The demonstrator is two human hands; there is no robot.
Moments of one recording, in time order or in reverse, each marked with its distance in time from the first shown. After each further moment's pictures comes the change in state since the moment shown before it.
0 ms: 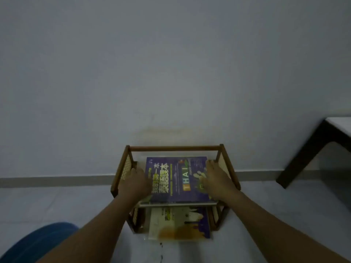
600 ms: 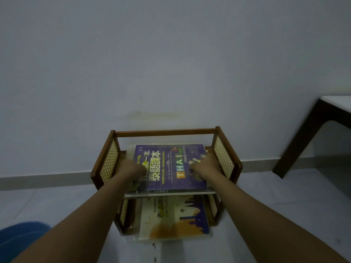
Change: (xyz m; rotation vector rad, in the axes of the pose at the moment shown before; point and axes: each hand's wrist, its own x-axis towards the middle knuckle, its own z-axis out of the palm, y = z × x) left_hand 0.033 0.003 0.054 -0.772 -0.052 -0.288; right_hand 0.039 0.009 0.070 0.547 0.218 0.409
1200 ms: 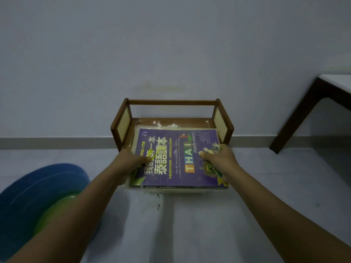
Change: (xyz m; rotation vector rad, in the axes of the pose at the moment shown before) left_hand -0.143 -0.066 -0.042 -0.234 -0.214 0.032; right_hand -0.108 0.077 -0.034 0.336 -0.046 -0.005
